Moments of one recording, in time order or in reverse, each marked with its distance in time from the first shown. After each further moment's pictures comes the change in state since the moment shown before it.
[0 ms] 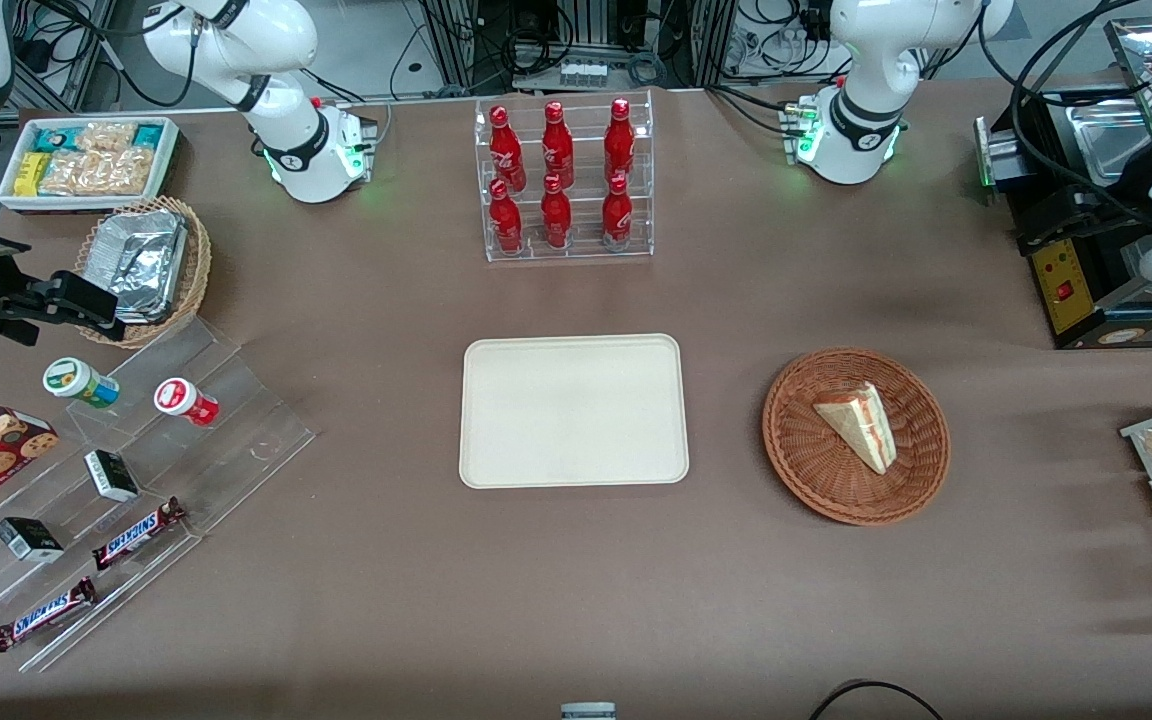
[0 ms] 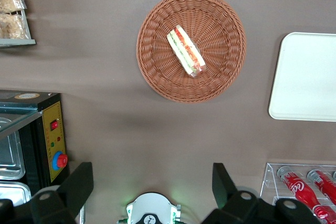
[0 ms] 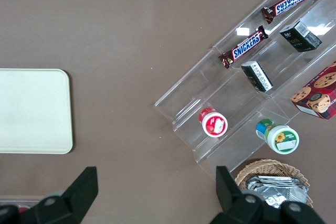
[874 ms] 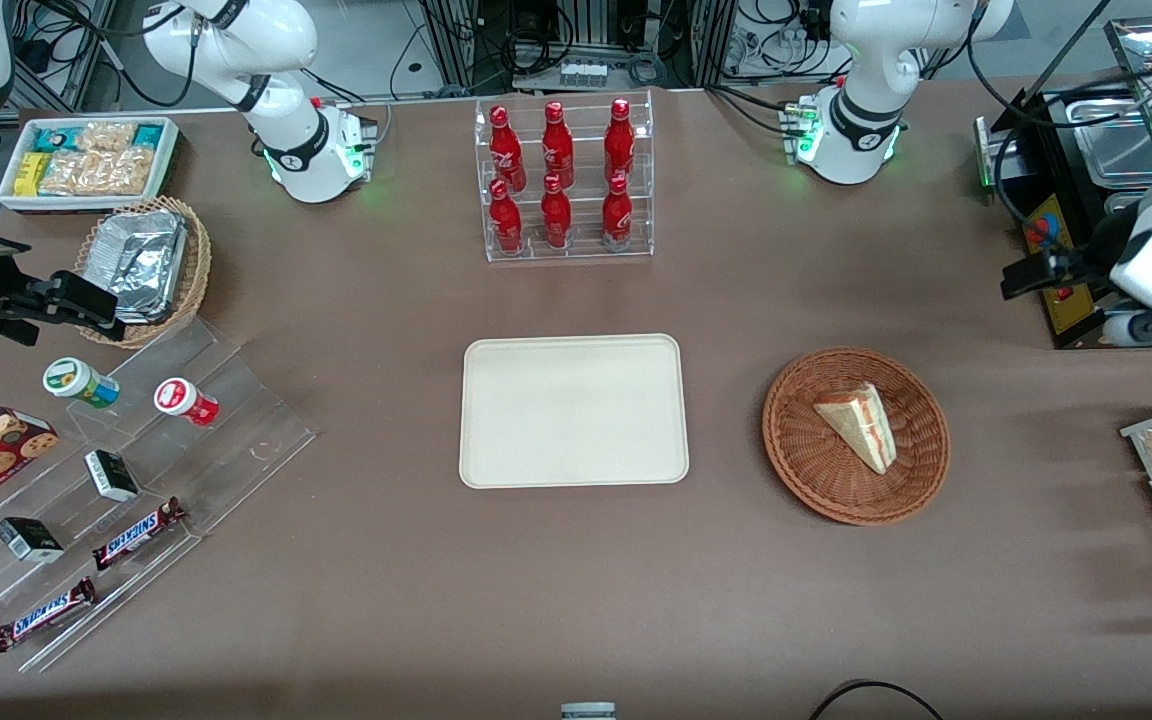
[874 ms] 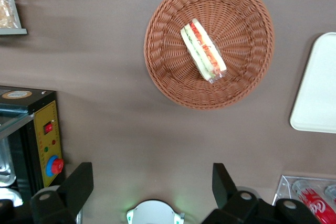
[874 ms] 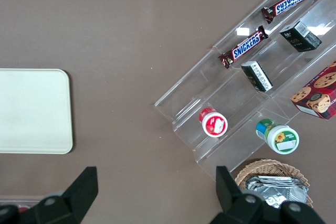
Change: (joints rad) arm 0.007 0.037 0.039 -0.179 0.011 0.155 -0.005
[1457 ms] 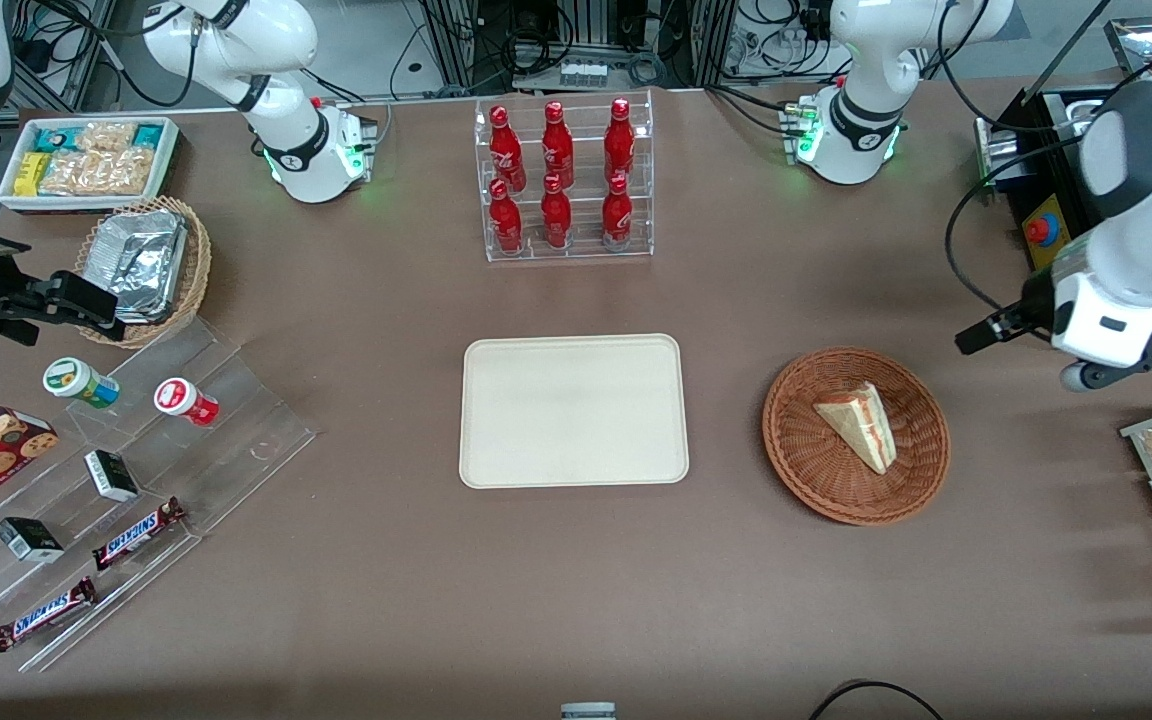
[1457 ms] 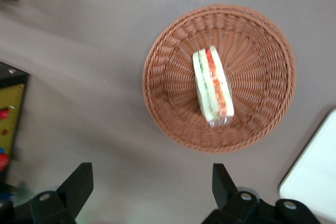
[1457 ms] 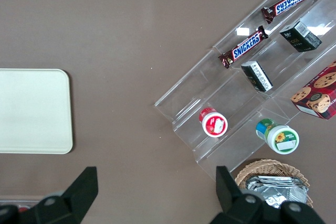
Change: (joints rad) arm -0.007 -0.036 -0.024 -0.286 0.000 0.332 -0.384
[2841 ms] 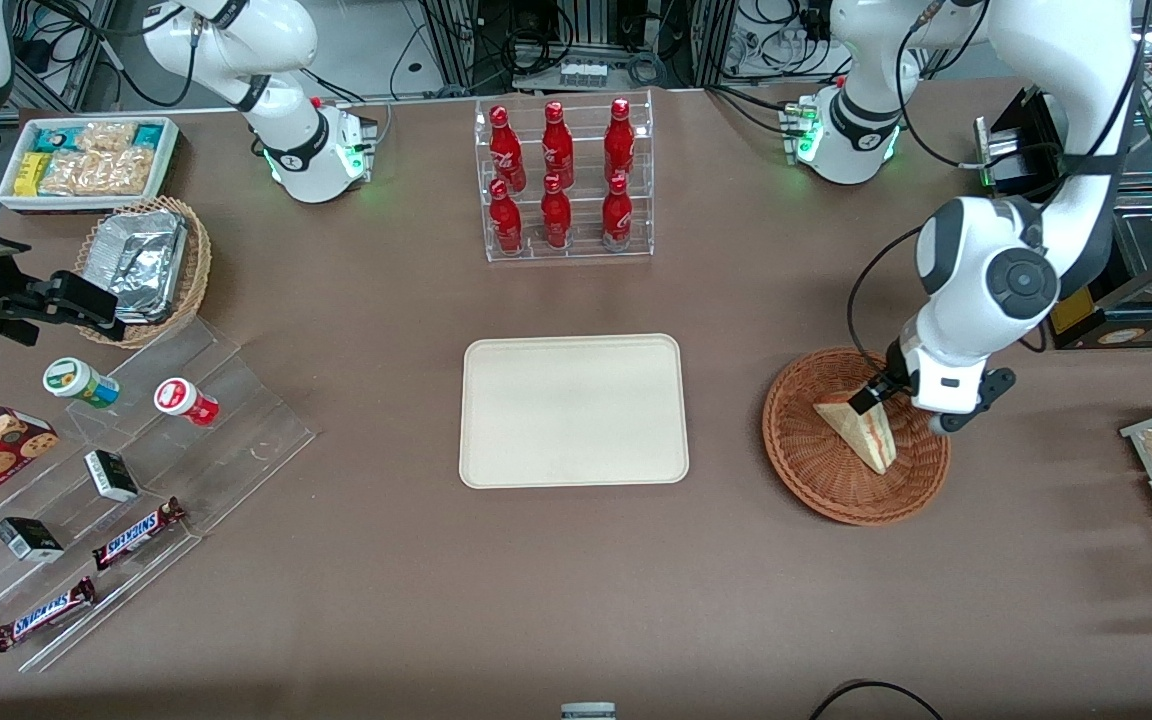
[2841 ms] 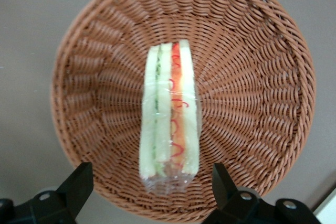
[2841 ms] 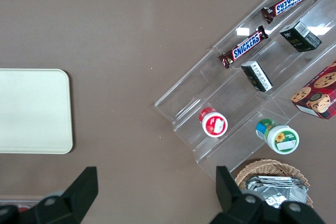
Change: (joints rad) arm -0.028 0.191 -0.098 -0.258 0.000 0.541 -0.271
